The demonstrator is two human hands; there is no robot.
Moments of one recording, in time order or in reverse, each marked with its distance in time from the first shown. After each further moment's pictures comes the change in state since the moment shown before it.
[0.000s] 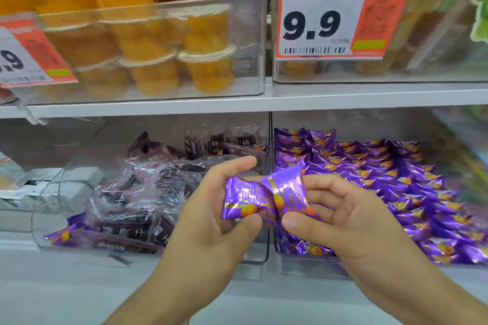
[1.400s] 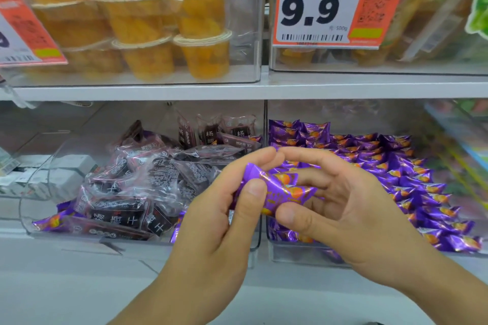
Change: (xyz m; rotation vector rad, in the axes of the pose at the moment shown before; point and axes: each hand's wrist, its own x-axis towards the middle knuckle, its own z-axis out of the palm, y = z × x) left_hand -0.007 -0.001 0.020 0.240 0.040 0.283; right_hand -0.003 -0.016 -0.003 -0.270 -0.161 -0.154
